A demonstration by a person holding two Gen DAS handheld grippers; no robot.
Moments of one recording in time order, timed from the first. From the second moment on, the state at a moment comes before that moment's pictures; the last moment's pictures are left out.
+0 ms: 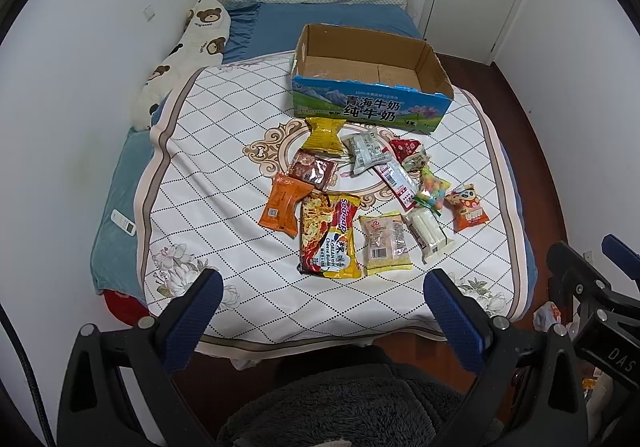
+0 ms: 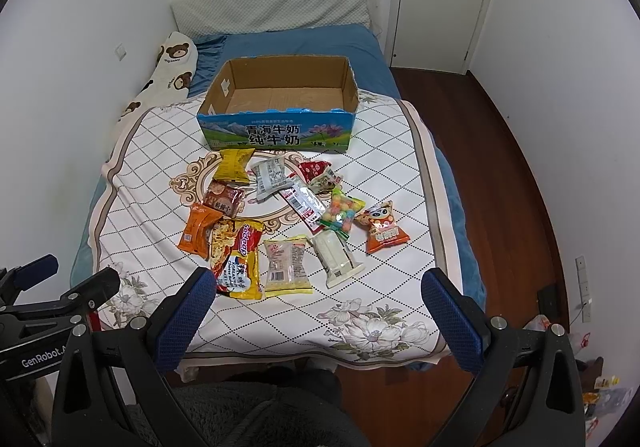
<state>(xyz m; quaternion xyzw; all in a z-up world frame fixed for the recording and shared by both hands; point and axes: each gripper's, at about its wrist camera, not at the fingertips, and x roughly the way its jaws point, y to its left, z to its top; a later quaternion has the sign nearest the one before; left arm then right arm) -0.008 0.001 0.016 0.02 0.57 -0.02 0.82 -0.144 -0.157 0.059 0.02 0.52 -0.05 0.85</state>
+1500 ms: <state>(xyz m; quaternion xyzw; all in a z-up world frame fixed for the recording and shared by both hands) 0.065 0.013 -0.097 0.02 0.61 -0.01 0.79 -0.111 -0.176 -0.039 0.09 0.55 -0.01 0.83</state>
